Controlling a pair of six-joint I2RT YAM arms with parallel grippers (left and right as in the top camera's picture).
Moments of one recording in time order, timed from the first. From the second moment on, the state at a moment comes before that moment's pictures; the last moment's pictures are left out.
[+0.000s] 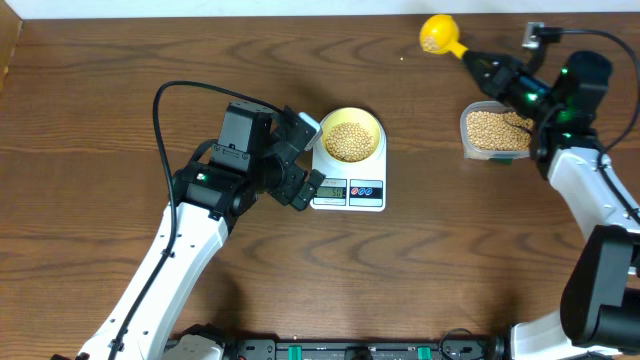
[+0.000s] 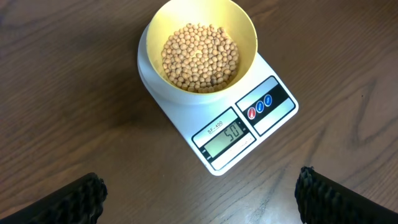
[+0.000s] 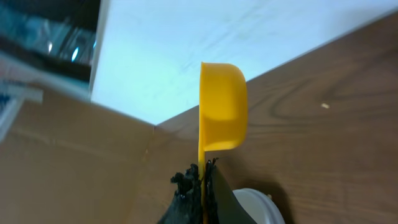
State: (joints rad) left arm -0.34 1.31 1.09 -0.71 0.26 0.28; right arm -0.13 1.70 1.06 0.40 -0.86 0.79
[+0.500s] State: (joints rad) left arm -0.34 1.31 1.09 -0.71 0.26 0.28; right arm -0.28 1.61 1.06 0.09 -0.76 0.84
